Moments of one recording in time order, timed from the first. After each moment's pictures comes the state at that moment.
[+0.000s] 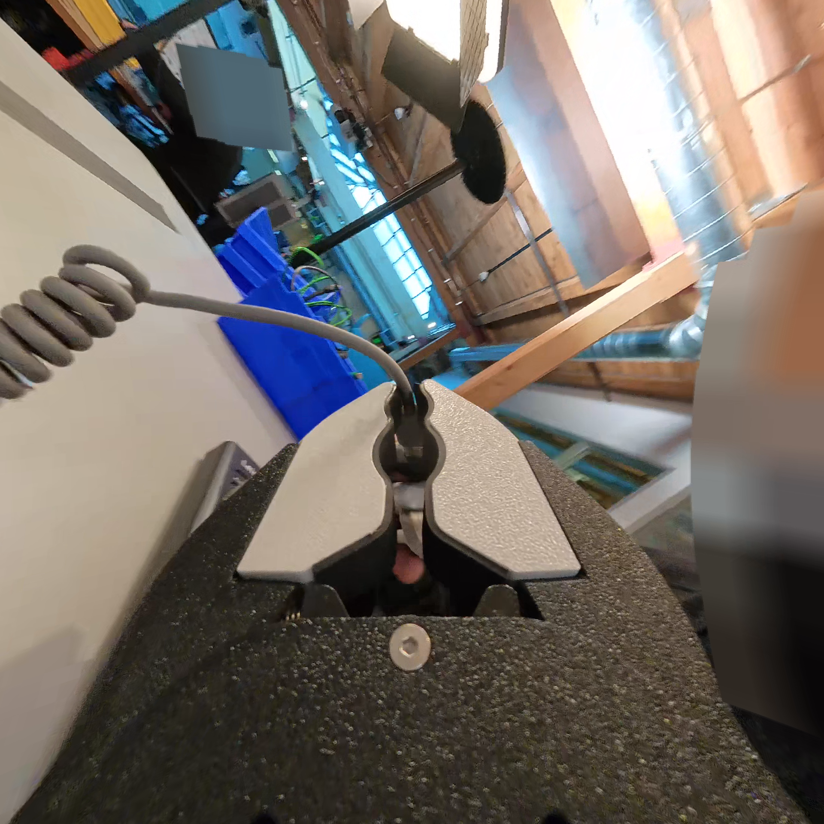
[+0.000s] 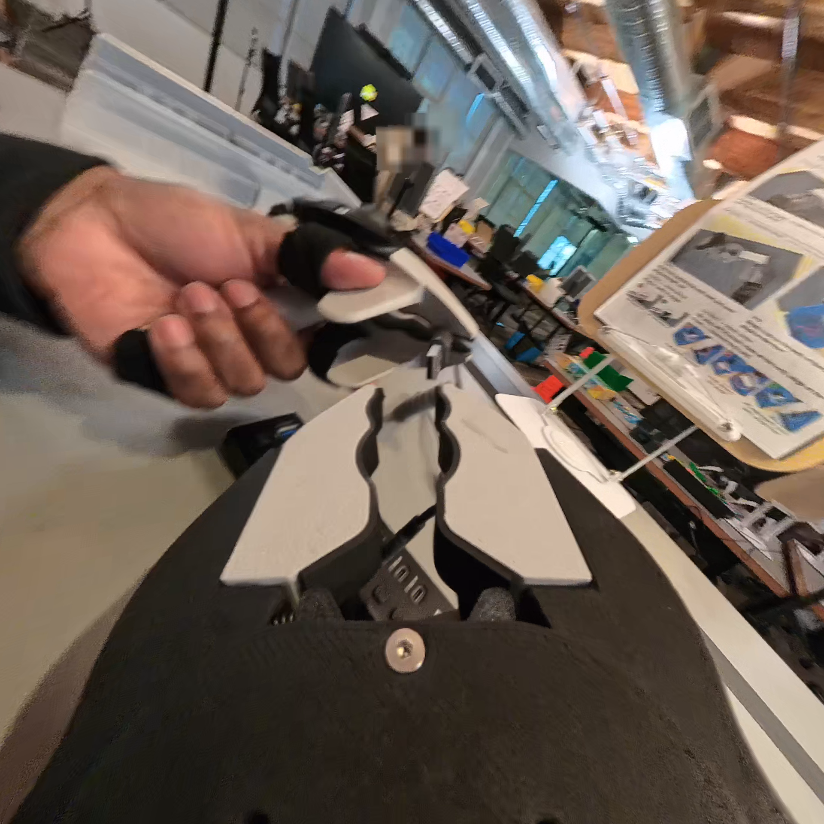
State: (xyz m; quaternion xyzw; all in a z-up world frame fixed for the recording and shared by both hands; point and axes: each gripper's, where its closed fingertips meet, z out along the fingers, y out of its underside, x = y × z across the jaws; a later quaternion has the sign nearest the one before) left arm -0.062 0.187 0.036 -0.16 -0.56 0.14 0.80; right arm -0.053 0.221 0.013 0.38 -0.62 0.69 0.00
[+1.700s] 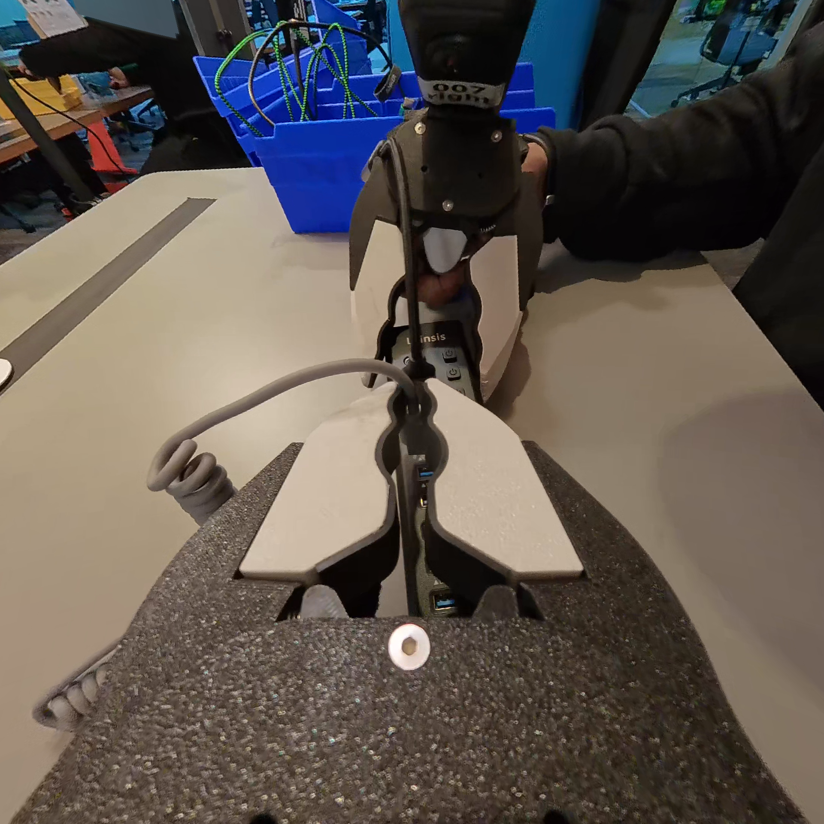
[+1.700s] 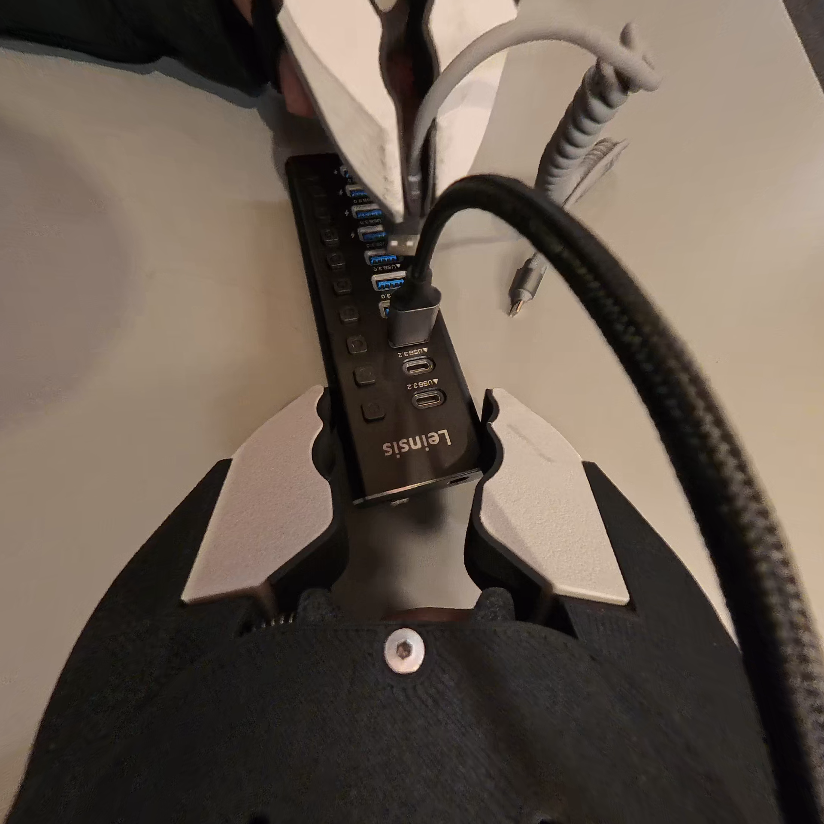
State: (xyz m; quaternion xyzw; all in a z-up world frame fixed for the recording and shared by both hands) left arm -0.065 0.217 -0.033 -0.67 -0.46 0.37 0.46; right arm -0.093 0.227 -0.084 0.50 -0.76 0.38 -0.17
